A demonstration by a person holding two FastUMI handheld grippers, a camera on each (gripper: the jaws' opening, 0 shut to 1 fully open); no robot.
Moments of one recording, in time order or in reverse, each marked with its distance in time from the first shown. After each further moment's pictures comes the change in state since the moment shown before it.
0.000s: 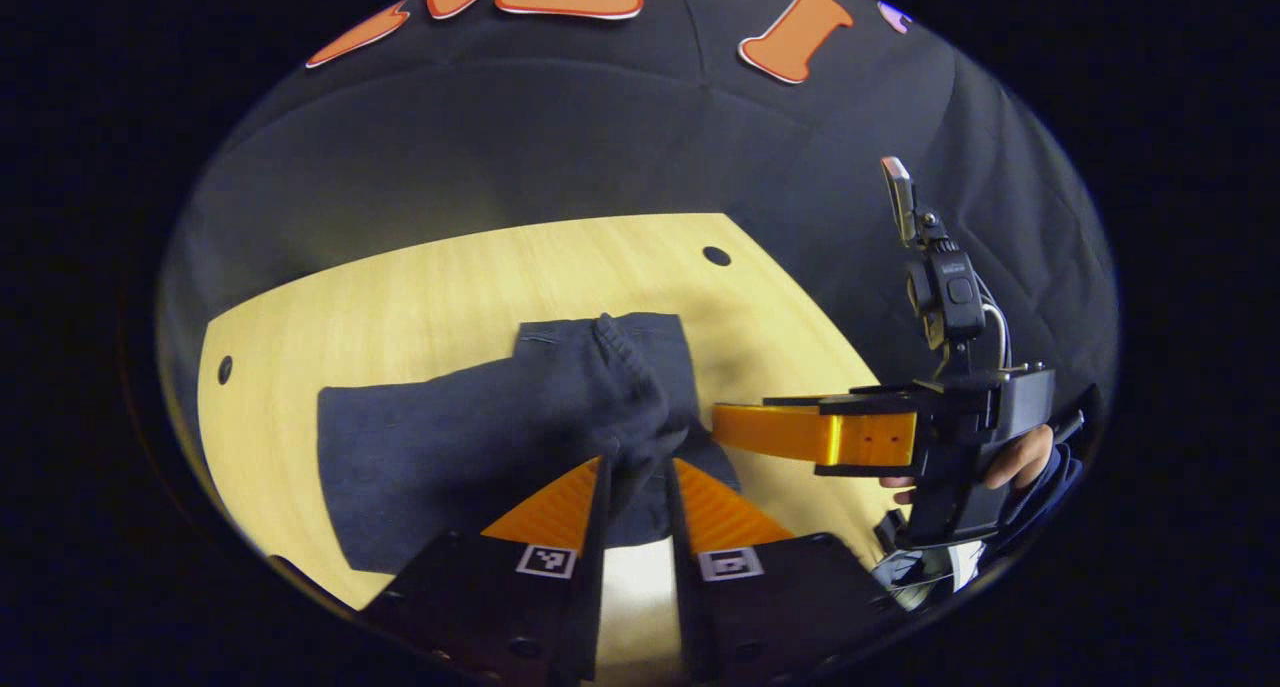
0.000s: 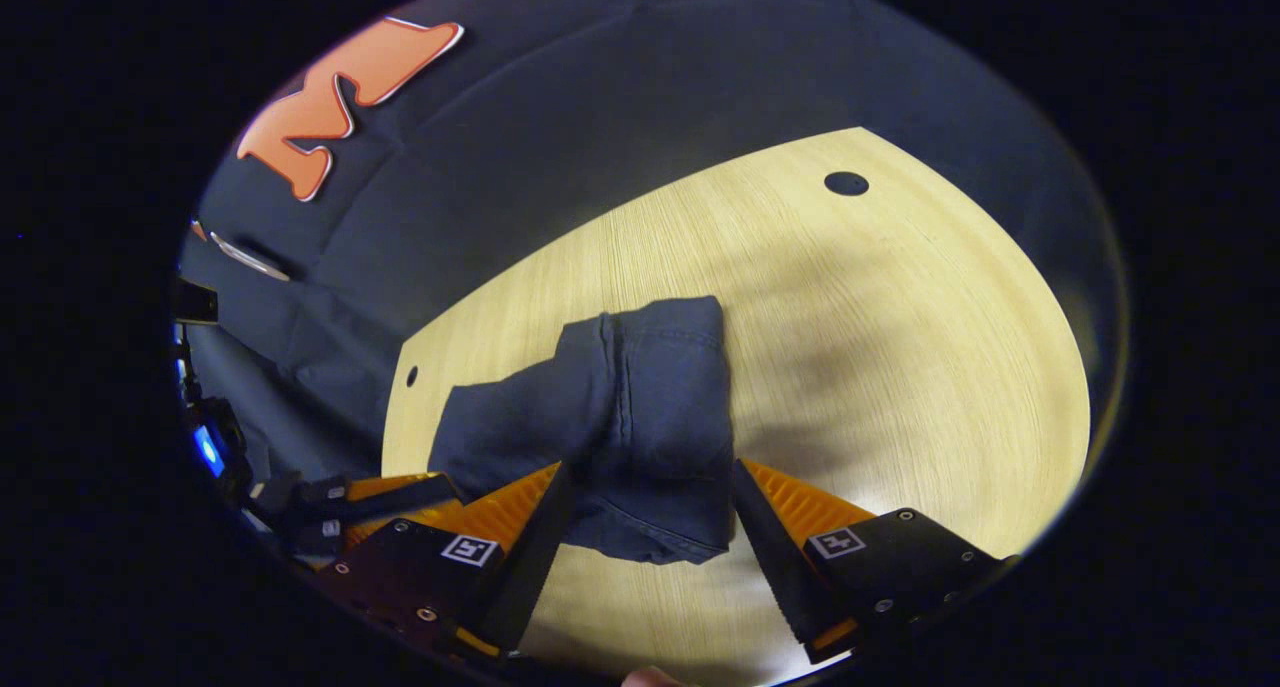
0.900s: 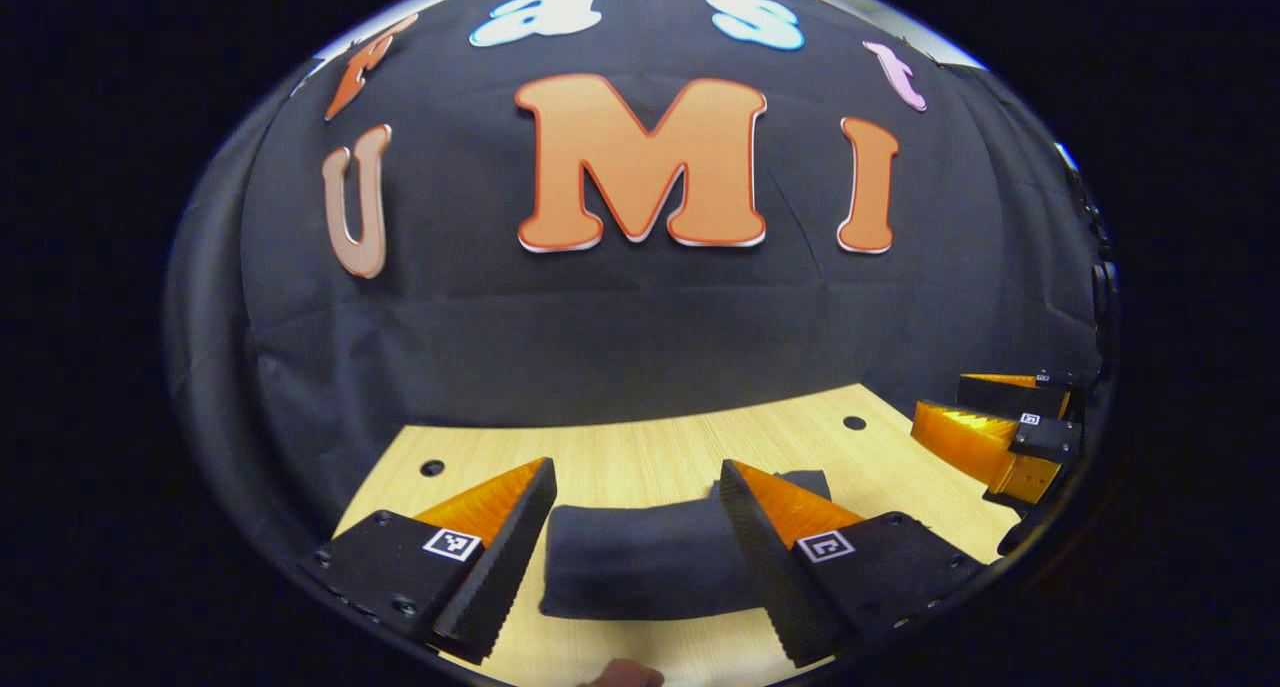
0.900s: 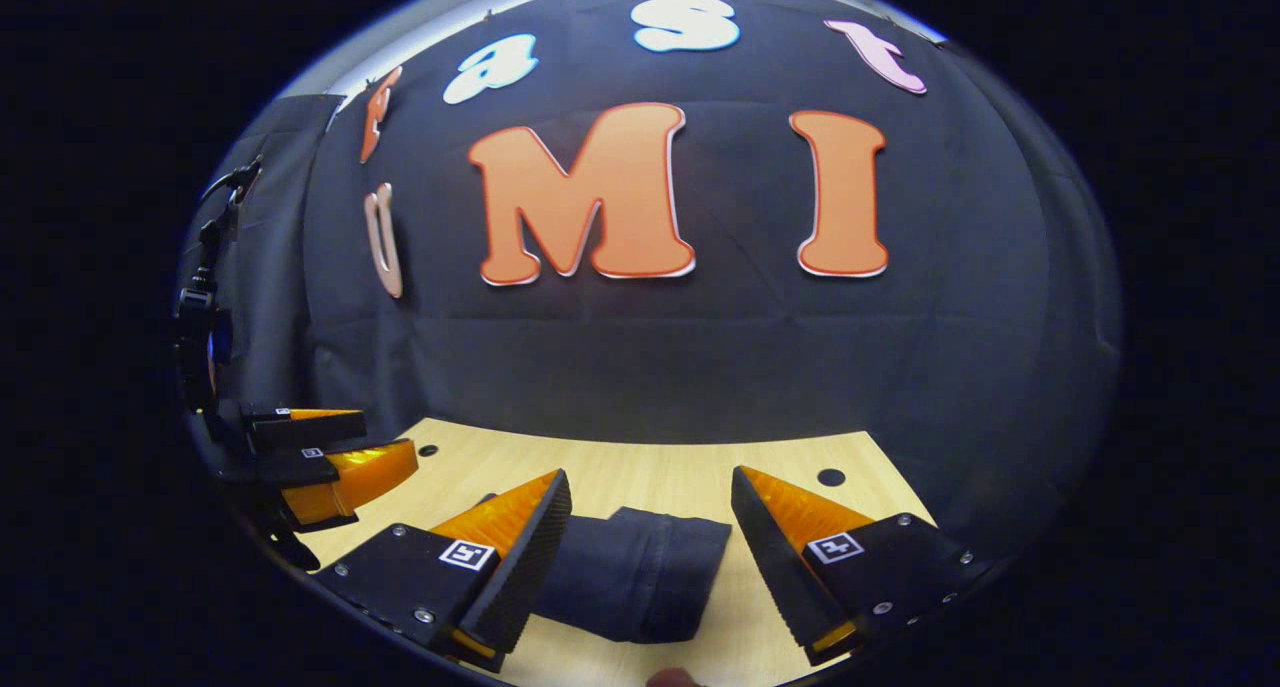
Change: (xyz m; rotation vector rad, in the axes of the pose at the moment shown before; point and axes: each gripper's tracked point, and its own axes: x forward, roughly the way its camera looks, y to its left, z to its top) left arm -0.176 0.049 0.064 0.025 -0.619 0.508; right arm -0.158 0.121 0.065 -0.485 -0.710 -0.020
